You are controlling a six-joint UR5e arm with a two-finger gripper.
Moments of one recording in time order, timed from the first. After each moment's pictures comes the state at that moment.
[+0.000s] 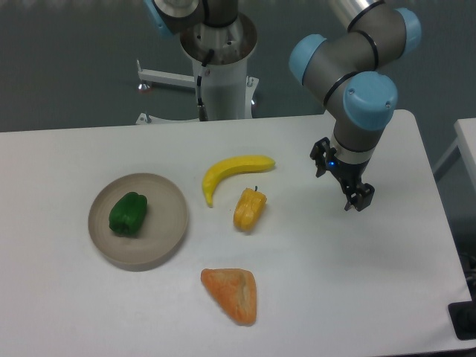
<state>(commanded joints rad) 2.41 -2.01 -1.37 -1.30 1.58 1.56</state>
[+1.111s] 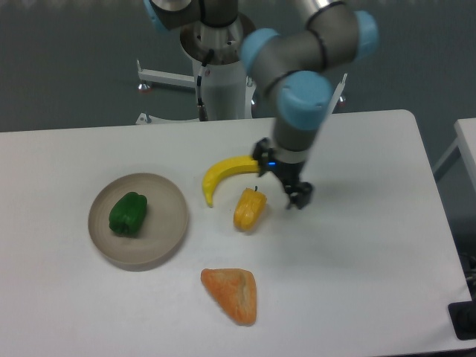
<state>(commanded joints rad) 2.11 -1.91 -1.51 -1.31 1.51 0.92</state>
